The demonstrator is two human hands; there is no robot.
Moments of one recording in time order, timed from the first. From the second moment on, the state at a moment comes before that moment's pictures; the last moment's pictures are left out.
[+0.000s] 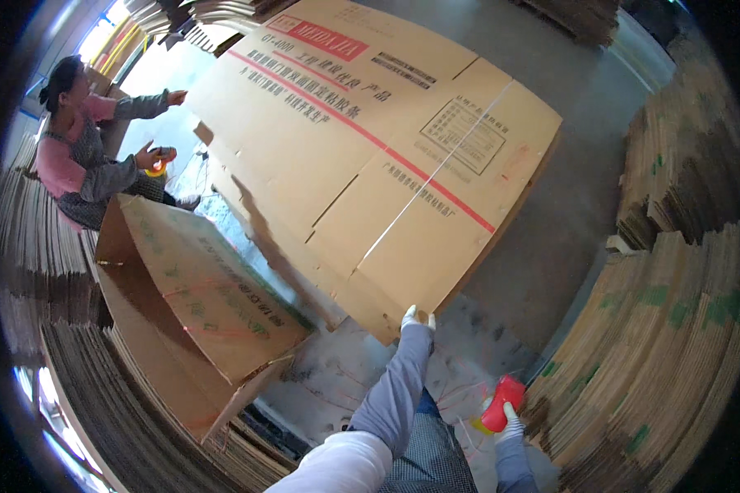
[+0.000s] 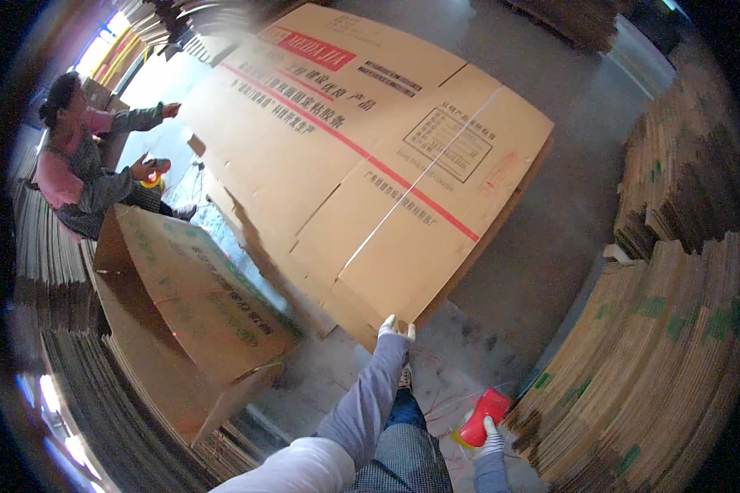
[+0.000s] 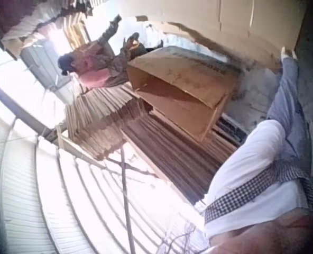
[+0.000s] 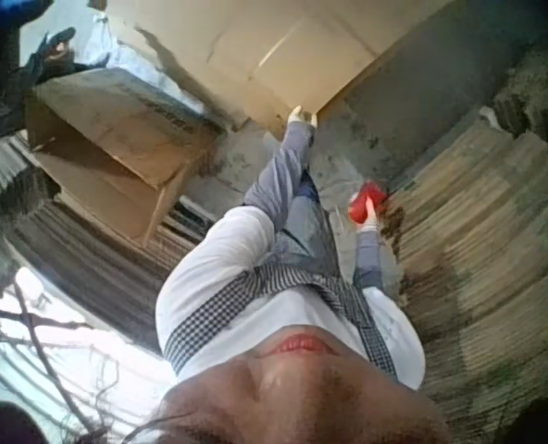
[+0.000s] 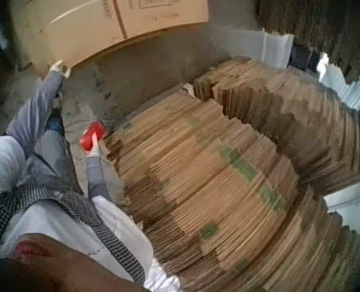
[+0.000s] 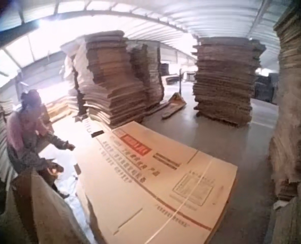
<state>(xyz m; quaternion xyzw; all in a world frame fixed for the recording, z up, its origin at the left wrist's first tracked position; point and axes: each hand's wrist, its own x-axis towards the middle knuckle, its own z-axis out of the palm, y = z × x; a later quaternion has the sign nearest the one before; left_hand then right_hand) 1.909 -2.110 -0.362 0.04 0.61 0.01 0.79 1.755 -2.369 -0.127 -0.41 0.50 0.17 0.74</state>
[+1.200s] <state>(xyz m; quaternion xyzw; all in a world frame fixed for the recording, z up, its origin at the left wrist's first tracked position) 2.150 -2.014 -0.329 0.95 0.27 -0.11 0.13 1.913 -2.376 -0.137 -0.58 0.41 0.30 0.64</state>
